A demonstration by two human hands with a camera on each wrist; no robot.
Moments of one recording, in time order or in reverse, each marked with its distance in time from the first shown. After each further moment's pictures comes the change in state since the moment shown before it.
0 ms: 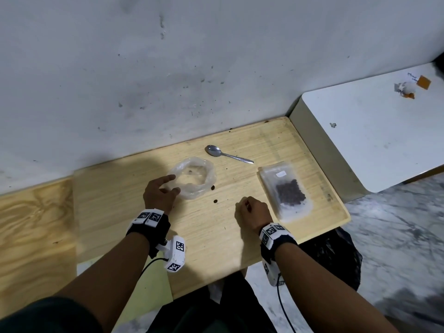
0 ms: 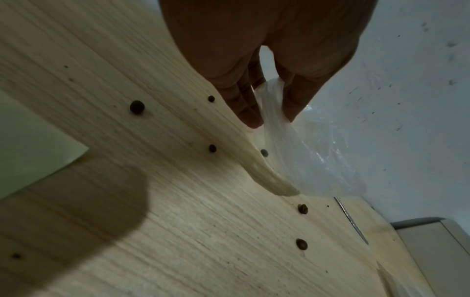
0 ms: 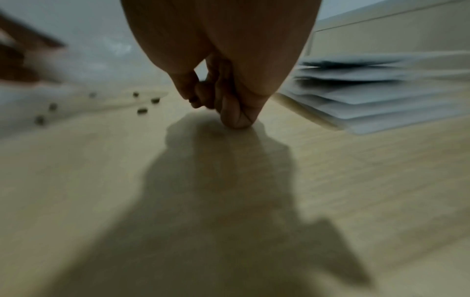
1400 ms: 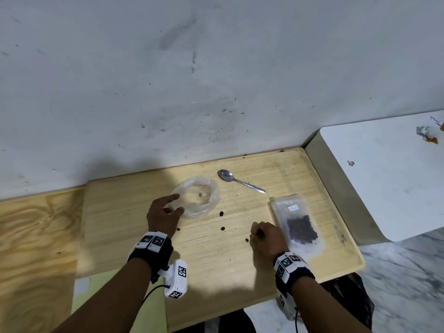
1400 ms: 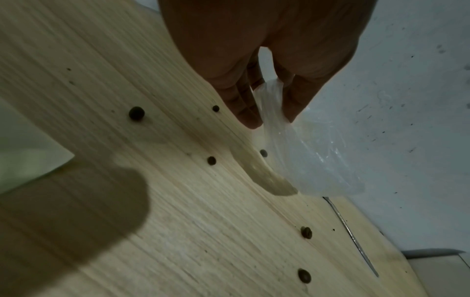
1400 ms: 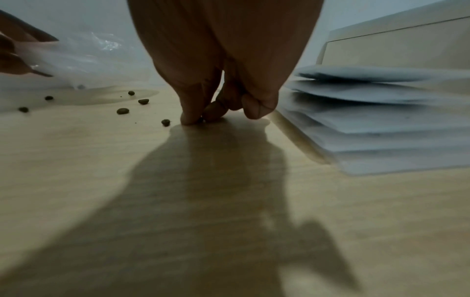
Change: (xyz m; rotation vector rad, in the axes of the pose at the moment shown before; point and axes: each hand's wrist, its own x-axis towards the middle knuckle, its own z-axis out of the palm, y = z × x) left_hand 0.003 0.012 -0.003 -0.378 0.066 -0.178; right_hand 0.022 0.005 -0.021 -0.133 -0.027 -0.162
